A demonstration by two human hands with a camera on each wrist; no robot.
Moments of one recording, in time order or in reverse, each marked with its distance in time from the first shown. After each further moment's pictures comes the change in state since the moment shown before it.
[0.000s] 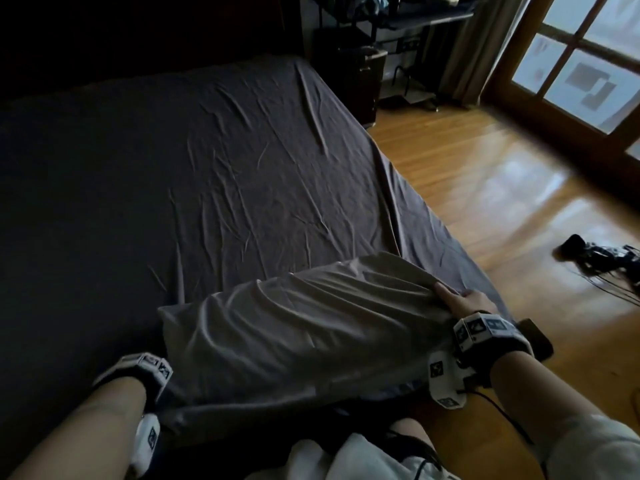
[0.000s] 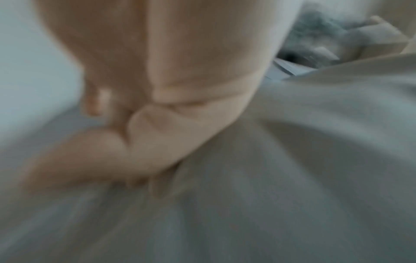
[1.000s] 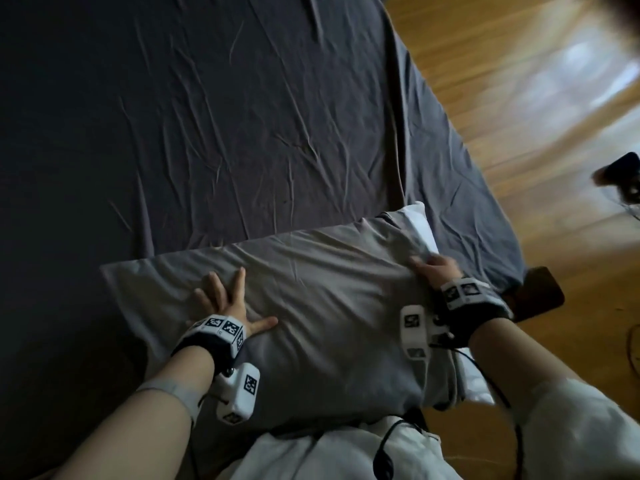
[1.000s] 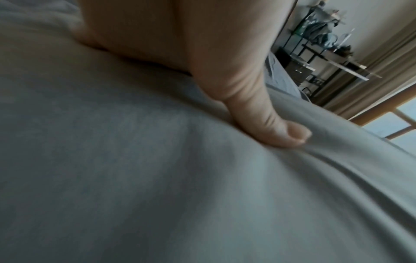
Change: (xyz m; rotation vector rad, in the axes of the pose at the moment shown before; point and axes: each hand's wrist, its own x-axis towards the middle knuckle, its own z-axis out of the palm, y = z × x) left_hand -0.016 0.165 0.048 -0.303 -0.280 0.092; right_hand 0.083 0.011 0.058 0.132 -0.277 -0.030
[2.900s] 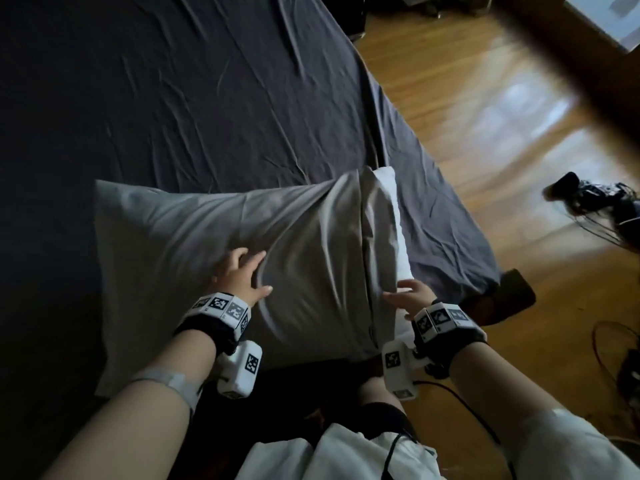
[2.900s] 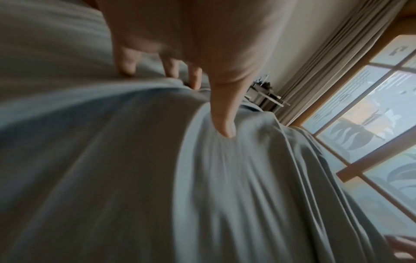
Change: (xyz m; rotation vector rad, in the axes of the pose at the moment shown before) left_hand 0.020 0.013 -0.045 -0.175 0.258 0.427; right_hand -0.038 0.015 0.041 0.053 -0.096 0.083
